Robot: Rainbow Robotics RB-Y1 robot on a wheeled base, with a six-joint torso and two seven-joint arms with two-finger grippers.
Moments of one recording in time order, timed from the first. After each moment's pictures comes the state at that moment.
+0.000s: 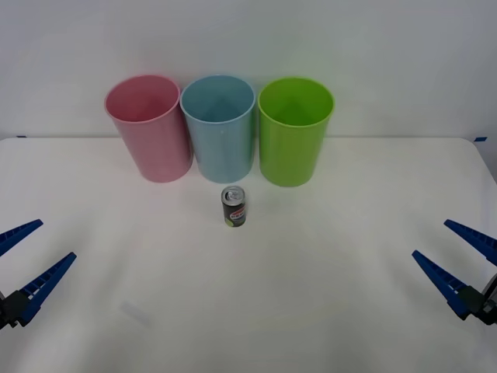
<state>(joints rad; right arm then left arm) 0.33 -0.39 -0.42 -1.64 0.97 -1.16 0.01 0.35 0.40 0.52 -1.66 -0.96 -1.22 0.00</state>
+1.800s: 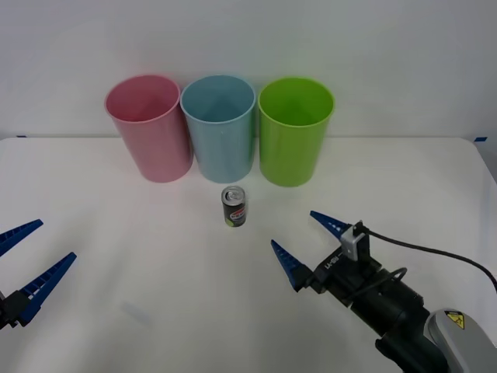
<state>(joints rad) 0.16 -0.19 0.12 -1.62 1.22 -0.64 0.21 0.35 0.40 0.52 -1.66 -0.96 -1.22 0.00</state>
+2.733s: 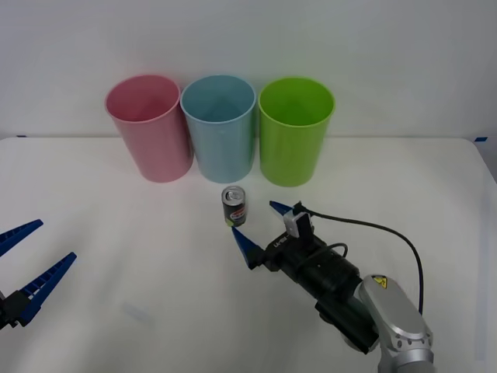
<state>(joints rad) -0.10 -0.03 0.15 -1.29 1.30 -0.56 0.28 0.35 0.40 0.52 -1.66 -0.96 -1.22 0.00</state>
